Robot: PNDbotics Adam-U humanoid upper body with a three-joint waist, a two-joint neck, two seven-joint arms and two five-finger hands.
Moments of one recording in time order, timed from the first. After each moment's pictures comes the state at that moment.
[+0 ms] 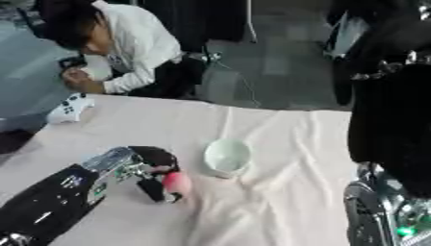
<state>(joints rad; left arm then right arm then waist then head) -0.64 0.55 -0.50 -1.08 -0.89 -0.15 -0.42 -0.58 0.01 0.25 -1.99 -0.22 -0.33 -0.01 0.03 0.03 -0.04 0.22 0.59</state>
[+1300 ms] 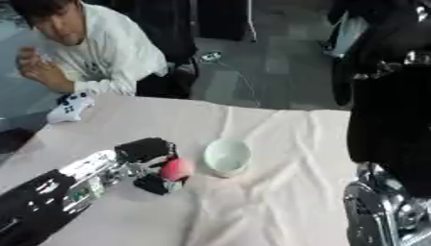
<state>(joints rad) -0.56 0.71 -0.54 -1.41 -0.62 -0.06 -0.20 -0.58 0.01 0.25 -1.99 -0.22 -0.33 -0.01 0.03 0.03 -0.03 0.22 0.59</state>
